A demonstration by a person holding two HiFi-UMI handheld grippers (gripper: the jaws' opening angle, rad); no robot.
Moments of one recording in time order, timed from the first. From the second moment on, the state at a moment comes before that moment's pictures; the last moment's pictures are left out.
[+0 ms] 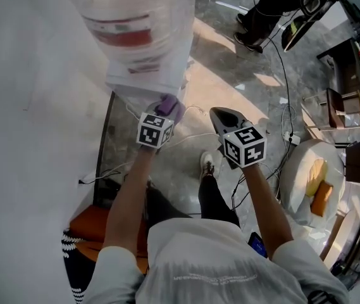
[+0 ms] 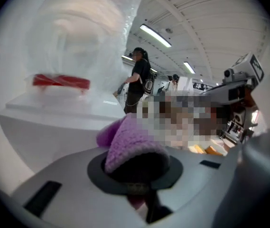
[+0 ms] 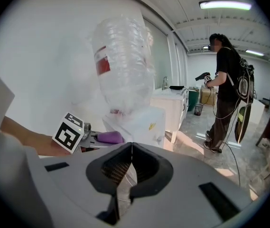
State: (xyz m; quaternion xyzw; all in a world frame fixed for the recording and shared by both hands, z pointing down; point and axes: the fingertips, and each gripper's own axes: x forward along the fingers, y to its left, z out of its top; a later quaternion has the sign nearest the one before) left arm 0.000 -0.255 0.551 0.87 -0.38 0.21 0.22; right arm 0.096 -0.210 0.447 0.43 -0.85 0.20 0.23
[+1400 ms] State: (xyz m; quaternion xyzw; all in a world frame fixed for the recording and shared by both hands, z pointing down) left arm -0.218 -0.218 0.620 0.72 -0.59 0.18 0.31; right arm -0.012 -0.207 0.514 0.35 -0.87 0.22 0.27
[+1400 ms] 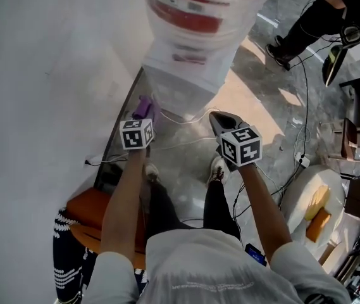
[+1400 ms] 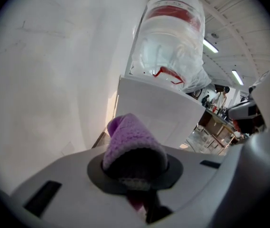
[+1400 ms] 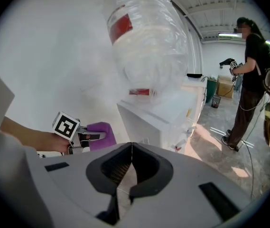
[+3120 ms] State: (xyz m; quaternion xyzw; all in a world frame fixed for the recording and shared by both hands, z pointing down) left arm -0.120 -0.294 0.699 0.77 -0.50 0.18 0.34; right arm 0.007 -0.234 0.611 0.39 -0.83 0.28 0.27
